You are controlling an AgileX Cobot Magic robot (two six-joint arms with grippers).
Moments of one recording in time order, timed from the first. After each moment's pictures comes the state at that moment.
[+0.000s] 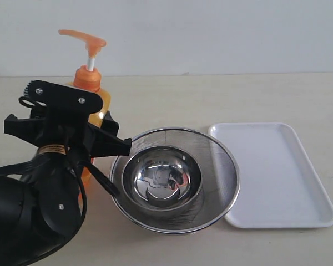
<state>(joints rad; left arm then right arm) -0.93 1.75 -0.63 -1.21 -1.11 0.81 0.02 0.00 0.00 0.13 0.34 -0.02</state>
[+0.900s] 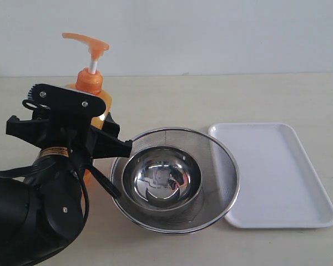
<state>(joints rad) -0.93 1.77 -0.63 -1.20 -1.13 0.80 0.02 0.00 0.00 0.17 0.11 0.02</state>
